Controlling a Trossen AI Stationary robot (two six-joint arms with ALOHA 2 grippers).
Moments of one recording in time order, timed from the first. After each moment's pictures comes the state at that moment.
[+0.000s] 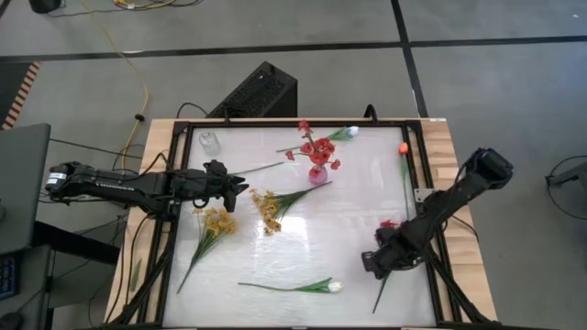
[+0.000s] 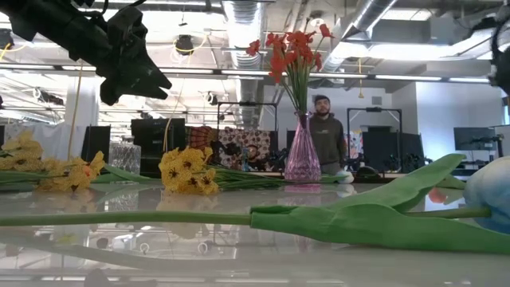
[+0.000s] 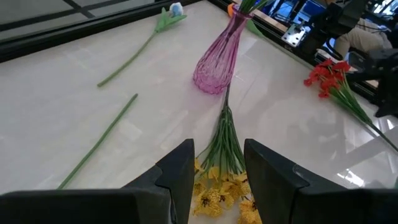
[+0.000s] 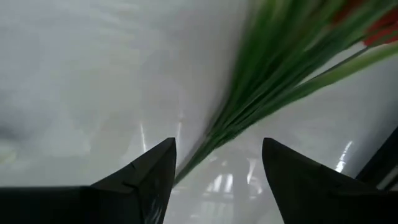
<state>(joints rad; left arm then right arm) 0.00 0.79 0.43 -0.06 -0.35 -0.54 0.70 1.44 0.84 -0.79 -0.19 2.15</state>
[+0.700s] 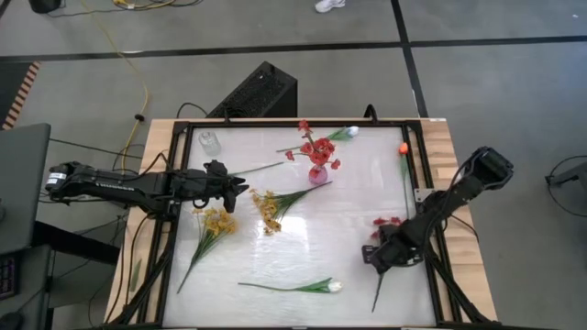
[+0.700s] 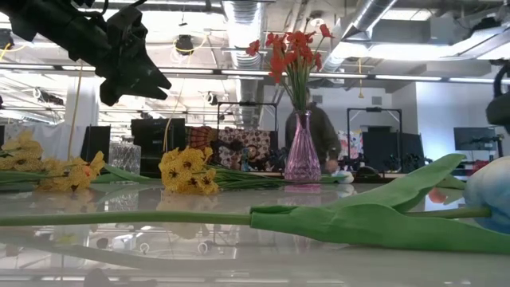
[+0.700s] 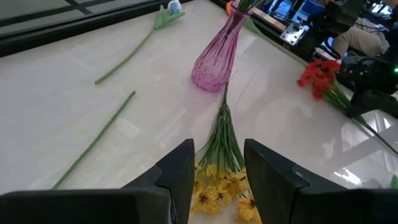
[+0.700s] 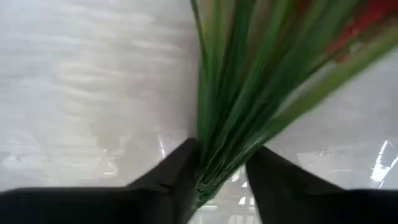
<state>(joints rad) 0.00 0.79 0.43 -0.07 -0.34 -0.56 0.65 1.44 0.67 -0.62 -0.09 2.19</state>
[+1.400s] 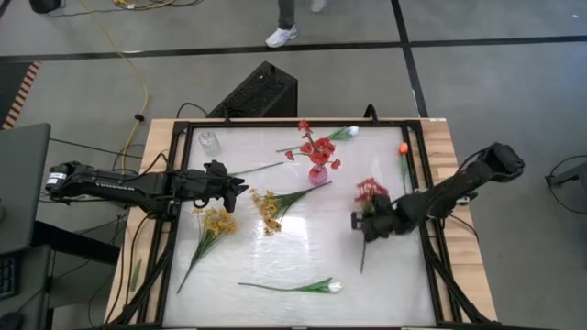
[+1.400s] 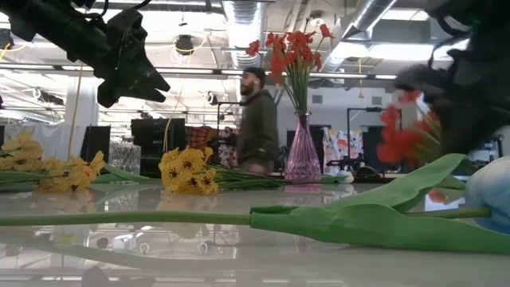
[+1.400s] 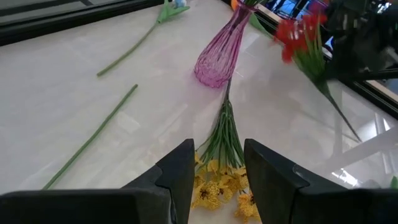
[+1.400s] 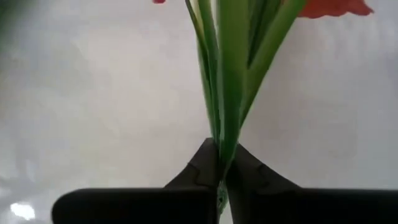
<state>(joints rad) 0.00 0.79 0.42 -0.09 -0.34 -0.59 0.37 1.23 0.67 -0.73 0.33 1.90</state>
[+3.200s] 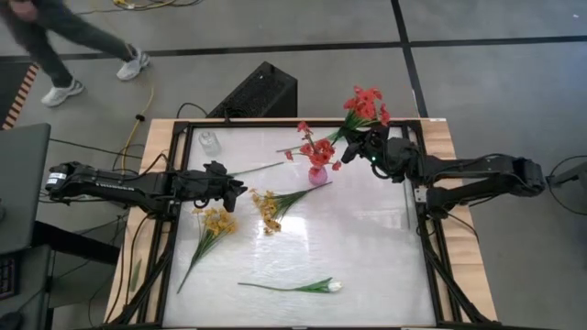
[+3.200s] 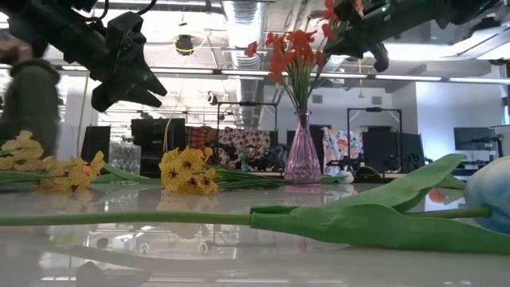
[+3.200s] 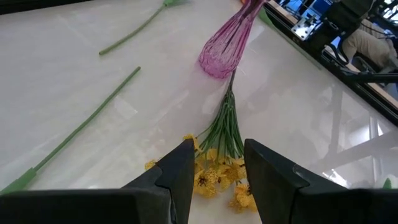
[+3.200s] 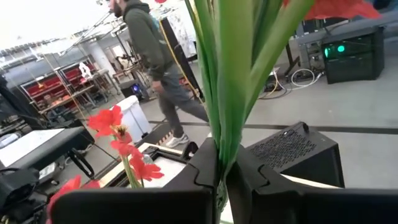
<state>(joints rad) 0.00 0.79 0.42 -0.13 -0.32 -0.68 -0.17 1.05 0.67 0.35 0.65 0.44</state>
